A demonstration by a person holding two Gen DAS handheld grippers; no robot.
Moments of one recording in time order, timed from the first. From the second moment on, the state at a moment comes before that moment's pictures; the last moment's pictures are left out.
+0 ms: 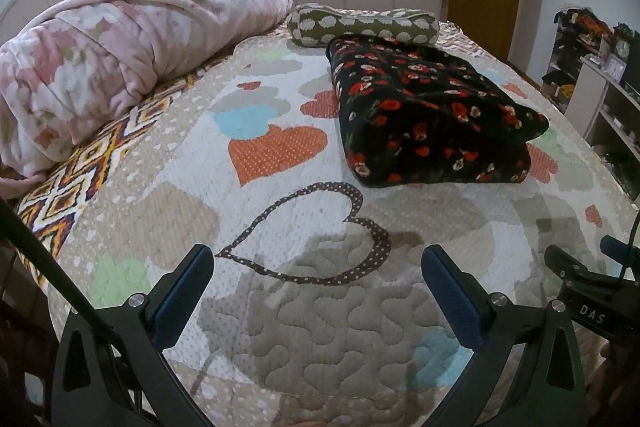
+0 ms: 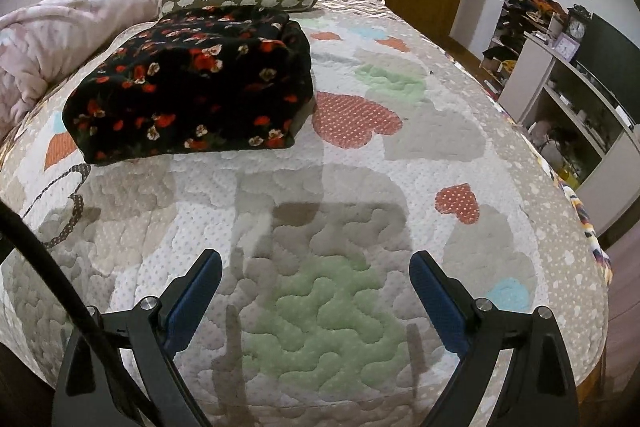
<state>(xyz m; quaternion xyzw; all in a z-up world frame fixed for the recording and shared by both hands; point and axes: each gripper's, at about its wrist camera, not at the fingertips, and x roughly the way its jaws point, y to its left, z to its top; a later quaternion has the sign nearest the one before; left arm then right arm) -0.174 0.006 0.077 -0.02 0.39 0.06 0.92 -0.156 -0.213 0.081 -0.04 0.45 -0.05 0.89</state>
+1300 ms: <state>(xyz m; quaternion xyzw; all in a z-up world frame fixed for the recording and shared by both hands) -0.170 0.015 0.058 -0.03 0.42 0.06 0.90 -0.156 -0.192 0.071 -0.08 0.46 -0.04 0.88</state>
